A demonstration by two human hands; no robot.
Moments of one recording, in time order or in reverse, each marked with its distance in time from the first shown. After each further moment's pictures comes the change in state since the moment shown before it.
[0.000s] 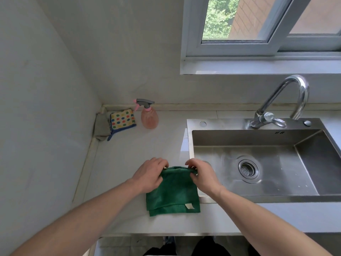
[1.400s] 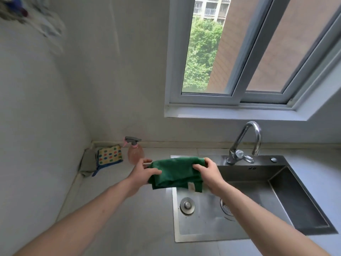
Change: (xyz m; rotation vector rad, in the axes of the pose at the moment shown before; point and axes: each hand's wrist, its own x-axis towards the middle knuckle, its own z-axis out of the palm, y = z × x) left_hand 0.047 0.052 -0.110 -1.337 0.195 -0.537; right_hand 0.017 -0.038 -0.152 0.706 0.243 0.330
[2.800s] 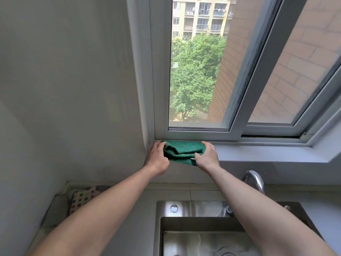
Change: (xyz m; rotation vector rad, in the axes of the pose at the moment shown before) left_hand 0.198 0.190 0.116 0.843 0.279 0.428; right_hand 0.258 -0.127 -0.066 -0.450 0.187 -0.189
